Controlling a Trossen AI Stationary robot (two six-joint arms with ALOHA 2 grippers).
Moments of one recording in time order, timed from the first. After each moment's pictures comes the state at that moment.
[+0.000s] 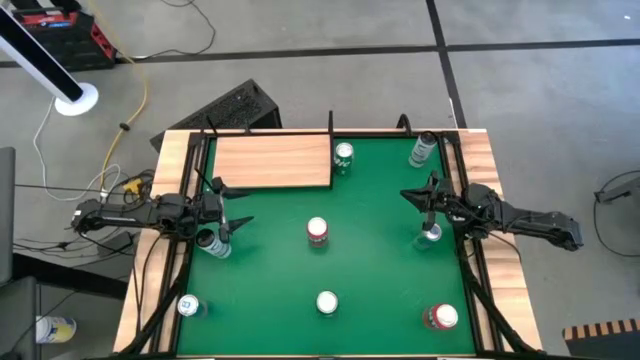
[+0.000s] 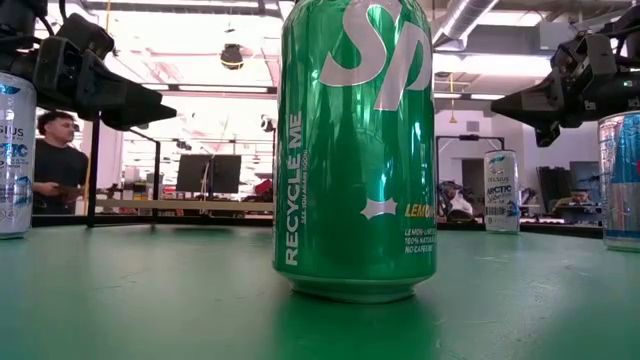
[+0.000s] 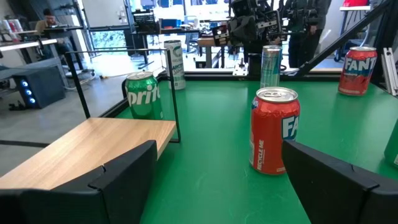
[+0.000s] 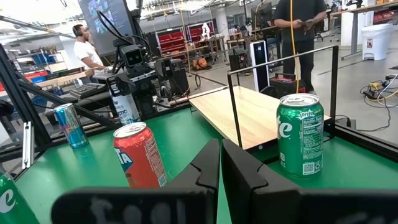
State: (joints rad) left arm -0.05 0.04 0.02 0.04 -0.29 0.06; right arm -0.20 0.02 0.01 0.04 0.09 0.21
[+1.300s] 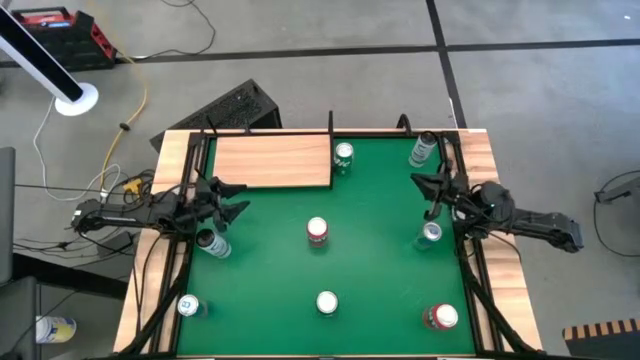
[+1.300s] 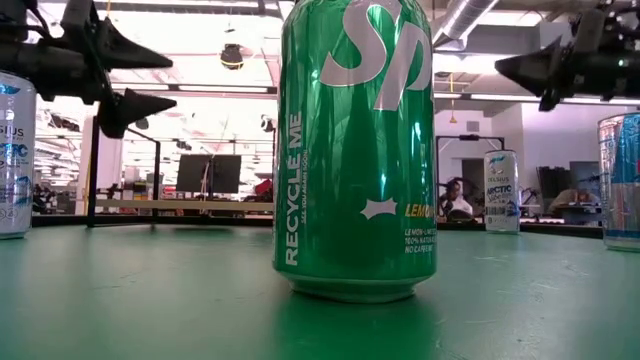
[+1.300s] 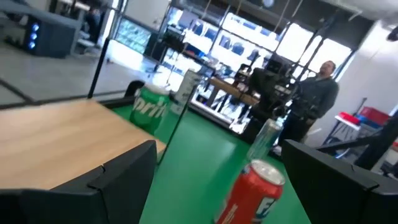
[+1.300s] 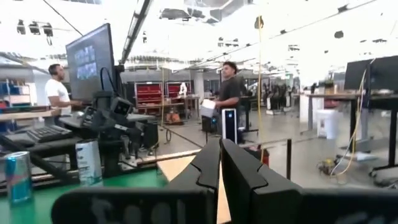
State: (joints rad) left arm -0.05 0.04 0.02 0.22 -0.40 -0.36; right arm -0.22 0.03 0.04 0.30 0.18 -0.01
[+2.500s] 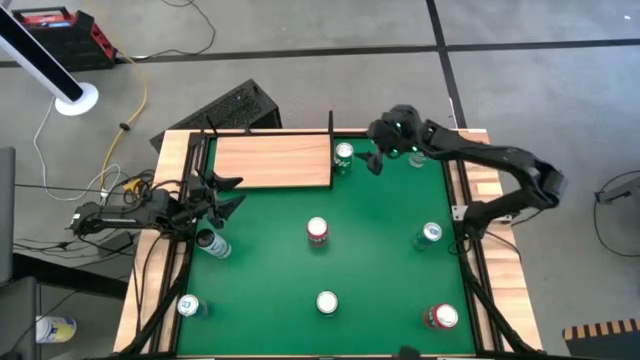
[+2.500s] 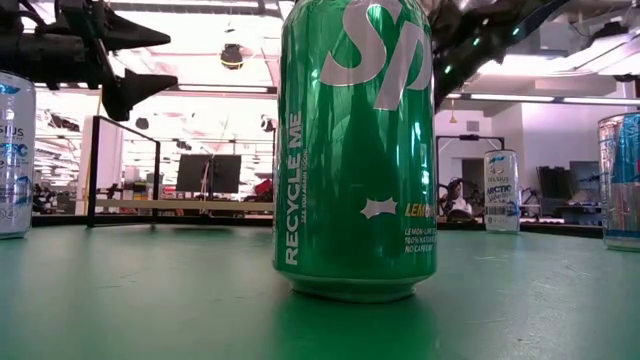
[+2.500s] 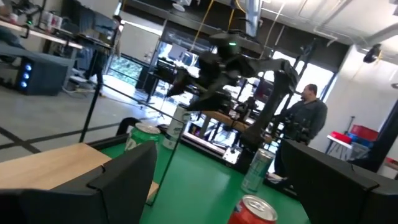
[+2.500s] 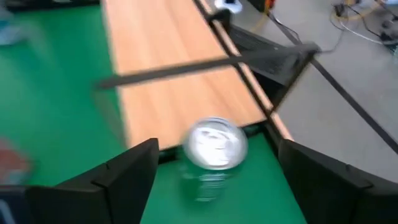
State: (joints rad) left arm 0.00 0.04 0.02 0.34 -0.37 -0.29; right arm -0.62 1.39 1.00 -0.18 -0.17 -0.23
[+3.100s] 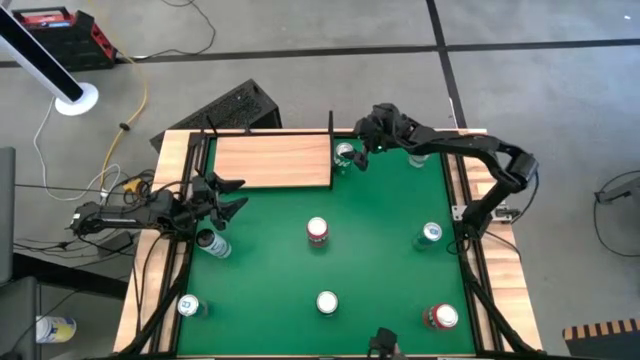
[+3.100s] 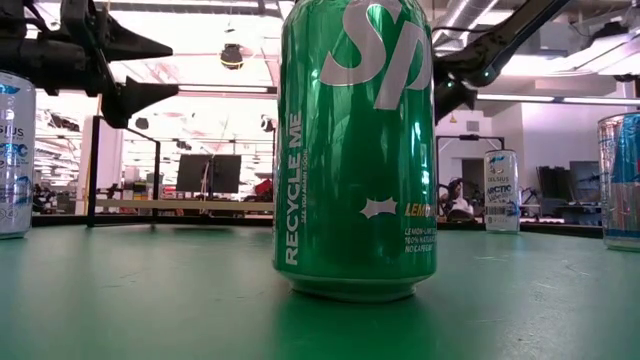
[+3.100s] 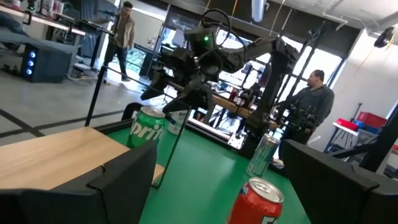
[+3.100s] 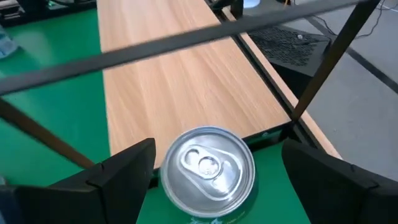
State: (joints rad) left arm 0.00 0.04 0.02 0.27 -0.37 -0.30; right arm -0.67 1.63 1.01 0.03 -0.32 -0.15
